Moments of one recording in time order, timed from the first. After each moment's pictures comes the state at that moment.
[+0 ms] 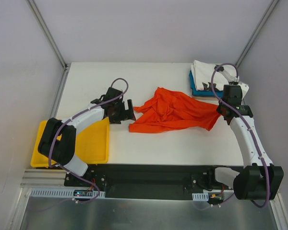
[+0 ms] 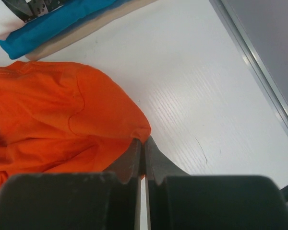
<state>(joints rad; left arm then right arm) -0.41 1.54 0.99 -0.46 0.18 -0.60 0.02 1.16 1.01 -0.65 0.41 0.37</state>
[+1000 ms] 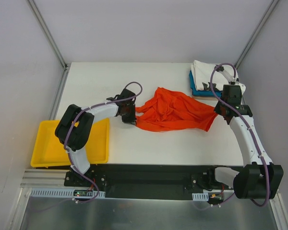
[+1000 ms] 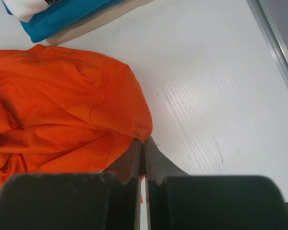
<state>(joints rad) -0.53 1.80 1.10 -0.41 0.18 -0.59 0.02 1.17 1.01 -0.65 0.30 0.36</state>
